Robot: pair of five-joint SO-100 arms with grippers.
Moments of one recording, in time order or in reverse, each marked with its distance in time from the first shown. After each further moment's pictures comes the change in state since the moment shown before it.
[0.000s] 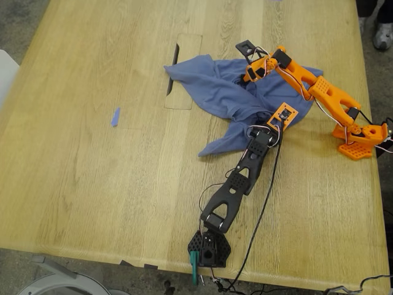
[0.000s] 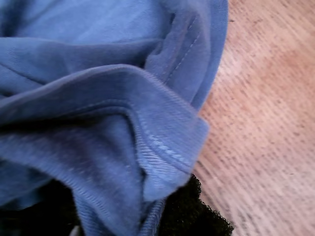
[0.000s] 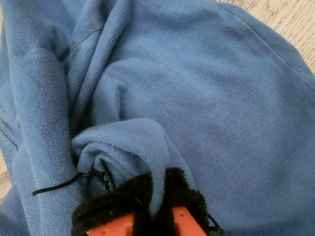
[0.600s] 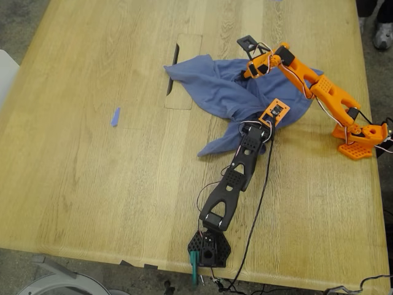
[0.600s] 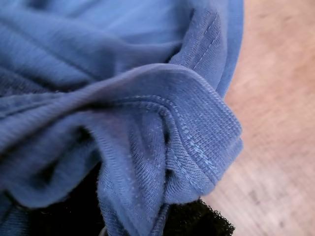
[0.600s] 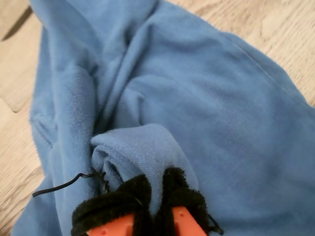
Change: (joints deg) arm 0 -5.3 9.1 0.0 7.8 0.4; arm 1 -0.6 6.8 0.1 1.0 -0.2
